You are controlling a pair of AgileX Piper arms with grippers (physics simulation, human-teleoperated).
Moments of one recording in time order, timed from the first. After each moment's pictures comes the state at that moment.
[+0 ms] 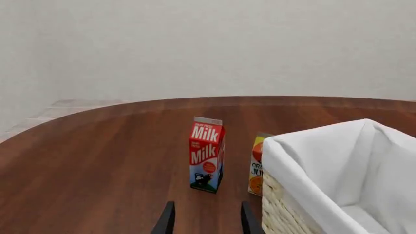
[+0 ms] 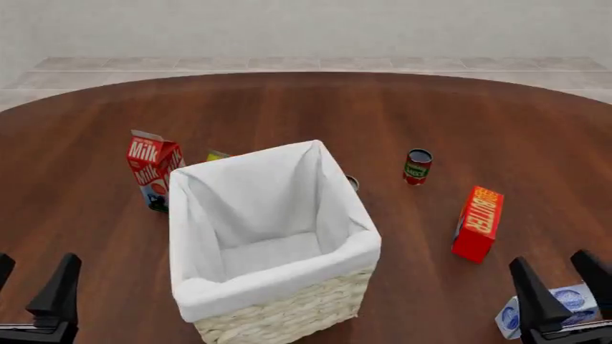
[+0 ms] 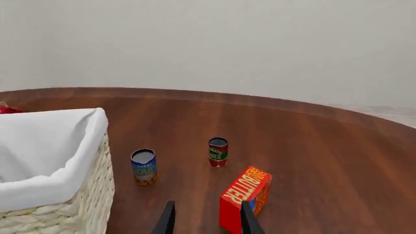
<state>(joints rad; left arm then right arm) 0.00 0.00 -0.01 0.00 0.00 0.12 0.05 0.00 -0.03 -0.02</state>
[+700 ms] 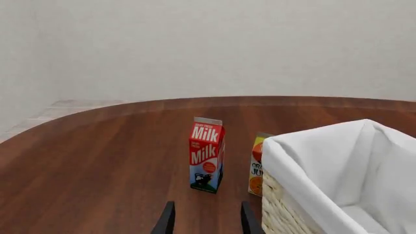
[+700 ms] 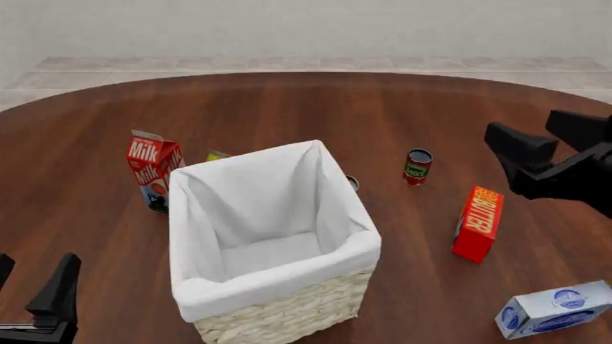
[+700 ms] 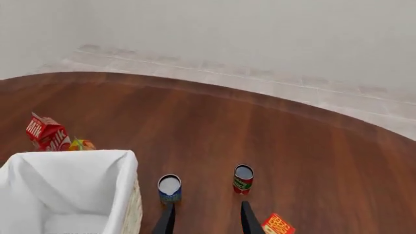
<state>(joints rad) 0.00 0.00 -0.01 0.01 0.00 0.26 0.70 -0.72 0.24 -0.04</state>
